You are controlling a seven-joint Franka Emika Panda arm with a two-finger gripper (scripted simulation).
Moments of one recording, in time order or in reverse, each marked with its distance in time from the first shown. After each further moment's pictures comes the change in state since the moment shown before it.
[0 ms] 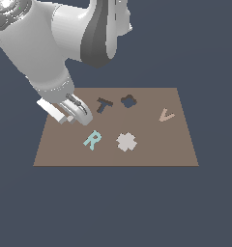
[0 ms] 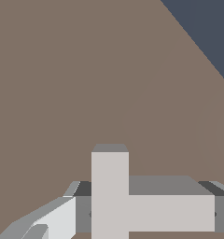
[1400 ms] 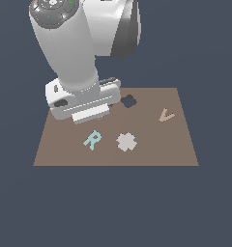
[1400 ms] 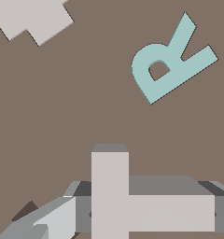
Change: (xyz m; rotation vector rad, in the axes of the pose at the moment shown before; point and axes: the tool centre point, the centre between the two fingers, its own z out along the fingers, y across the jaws) arm -0.039 -0.059 -0.006 0.000 0.000 -1.041
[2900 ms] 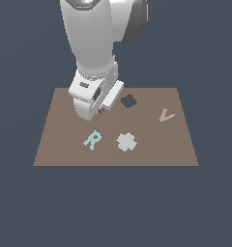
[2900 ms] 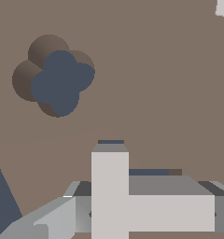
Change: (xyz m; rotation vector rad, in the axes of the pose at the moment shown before) arm -0.026 -0.047 -0.004 0.001 -0.002 -0.766
